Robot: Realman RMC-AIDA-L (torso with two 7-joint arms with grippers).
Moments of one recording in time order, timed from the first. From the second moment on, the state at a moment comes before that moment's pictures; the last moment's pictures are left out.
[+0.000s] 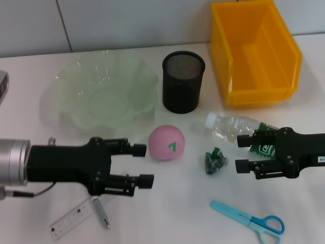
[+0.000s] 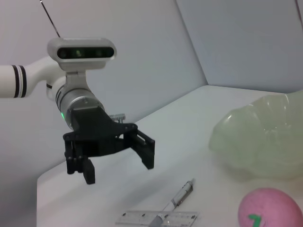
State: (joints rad) left arm -0.58 -2.03 0.96 0.54 1.85 1.75 -1.43; right arm 0.43 2.00 -0.66 -0.68 -2.03 -1.80 1.46
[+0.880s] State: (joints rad) left arm -0.85 -2.07 1.26 1.05 2.17 1.52 -1.48; right arm 0.41 1.99 -0.65 -0.68 -2.04 -1.79 1.50
